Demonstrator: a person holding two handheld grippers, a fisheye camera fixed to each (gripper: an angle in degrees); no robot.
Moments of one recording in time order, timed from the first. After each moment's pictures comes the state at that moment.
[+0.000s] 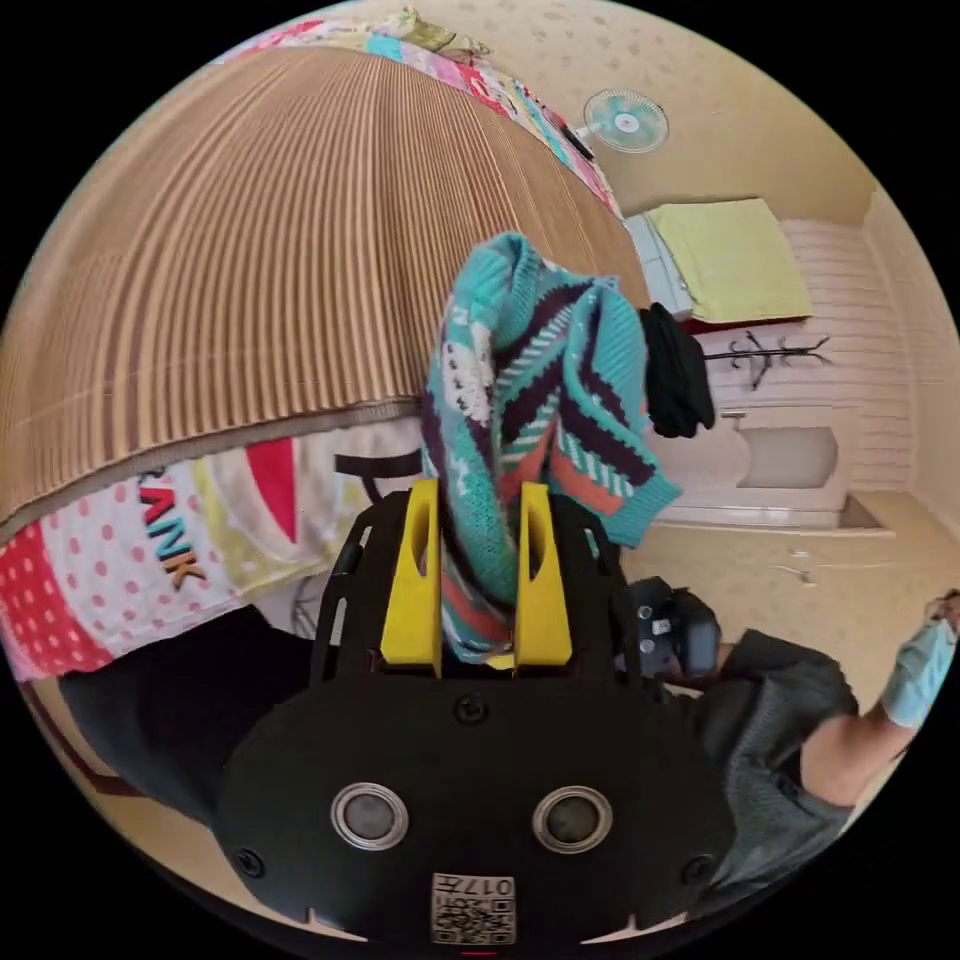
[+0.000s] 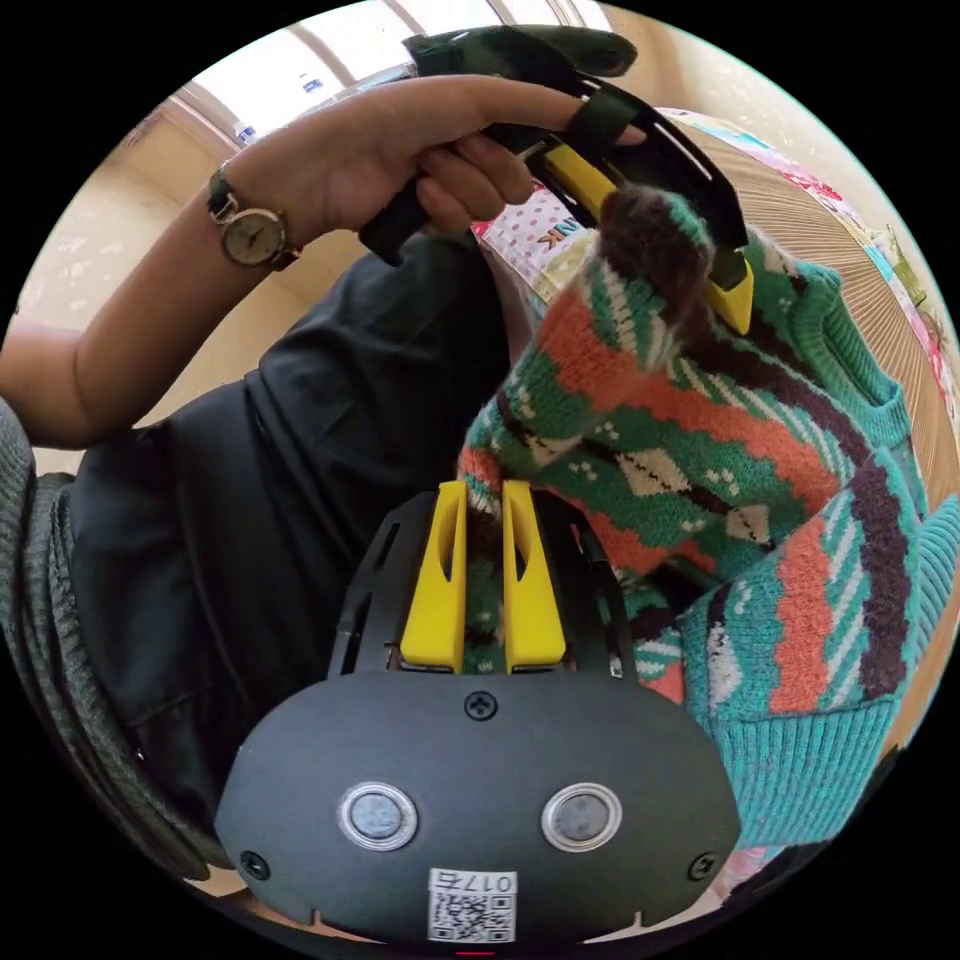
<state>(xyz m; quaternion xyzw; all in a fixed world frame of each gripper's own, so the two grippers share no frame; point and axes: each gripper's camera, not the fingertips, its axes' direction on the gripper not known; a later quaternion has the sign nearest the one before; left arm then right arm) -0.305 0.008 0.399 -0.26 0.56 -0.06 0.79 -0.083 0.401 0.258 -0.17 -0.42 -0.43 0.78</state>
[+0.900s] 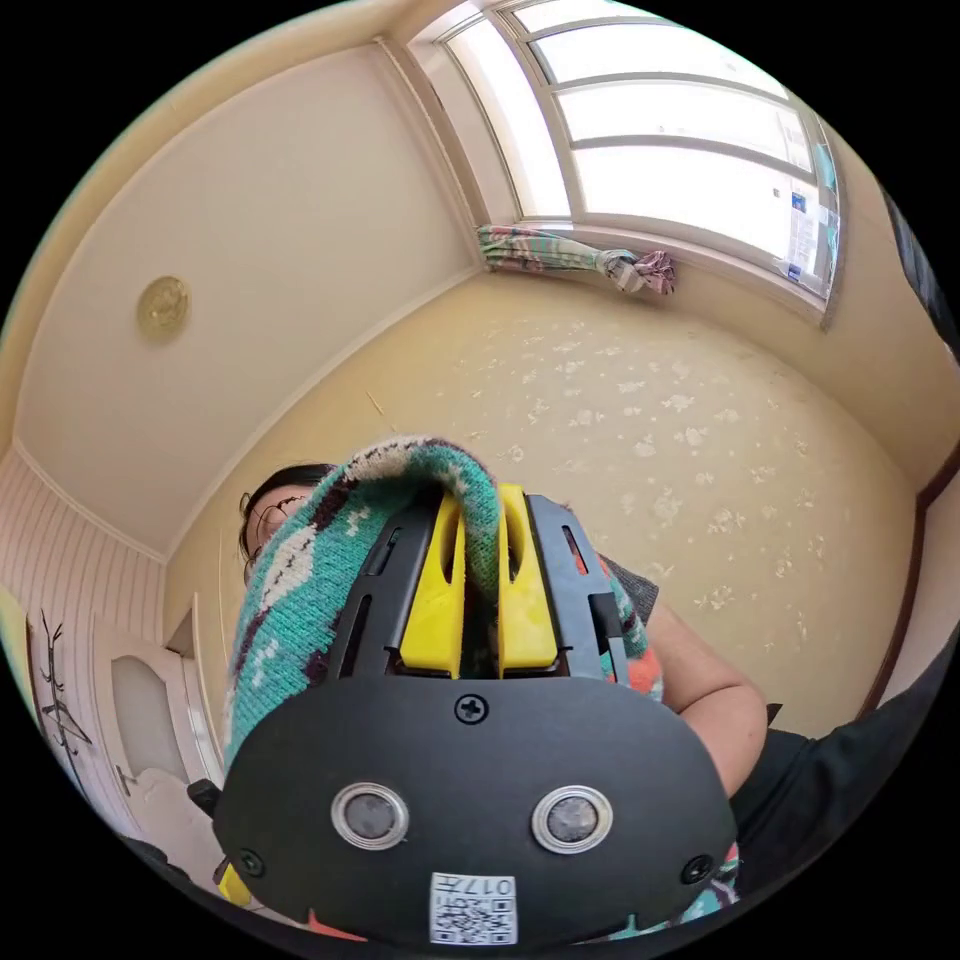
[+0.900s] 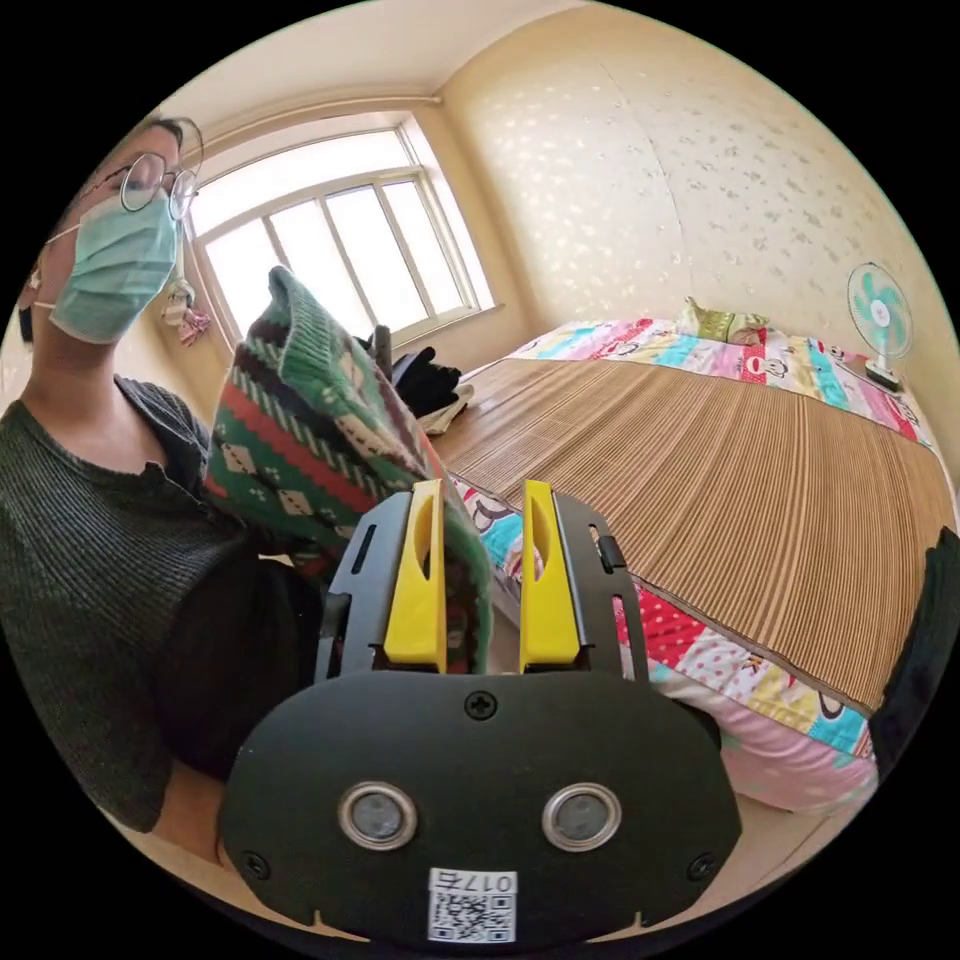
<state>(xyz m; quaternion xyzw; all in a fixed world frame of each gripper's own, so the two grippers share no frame) -0.466 0.023 0.120 0.34 0.92 0.21 -0.01 0.271 0.329 0.147 0.10 -0.46 -0.17 0.87</state>
